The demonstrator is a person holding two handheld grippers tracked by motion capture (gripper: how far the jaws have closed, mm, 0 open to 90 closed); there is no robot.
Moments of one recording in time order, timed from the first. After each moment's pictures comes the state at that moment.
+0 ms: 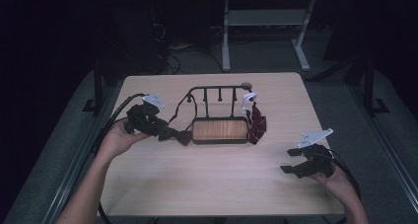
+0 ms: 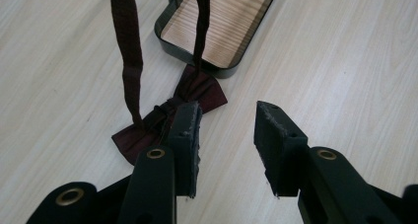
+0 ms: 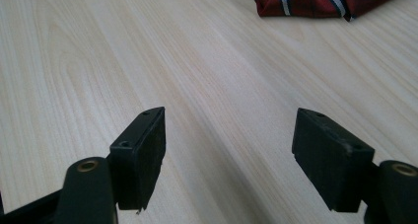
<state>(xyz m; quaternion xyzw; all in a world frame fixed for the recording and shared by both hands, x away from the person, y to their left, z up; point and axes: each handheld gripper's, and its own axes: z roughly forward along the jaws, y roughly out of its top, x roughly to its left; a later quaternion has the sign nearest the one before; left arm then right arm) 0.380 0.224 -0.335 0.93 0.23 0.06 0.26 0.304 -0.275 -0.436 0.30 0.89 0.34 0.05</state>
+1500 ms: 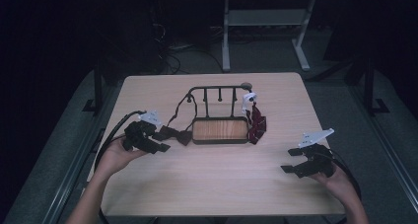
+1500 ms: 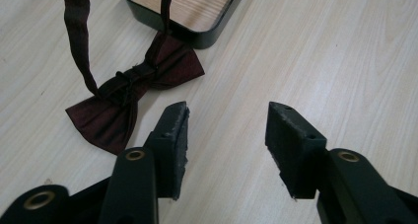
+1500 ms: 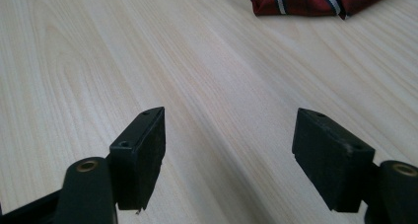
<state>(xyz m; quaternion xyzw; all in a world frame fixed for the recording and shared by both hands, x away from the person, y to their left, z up) 0.353 0.237 -0.371 0.93 0.23 0.05 0.28 0.305 -0.277 -0.436 0.30 0.89 0.34 0.06</state>
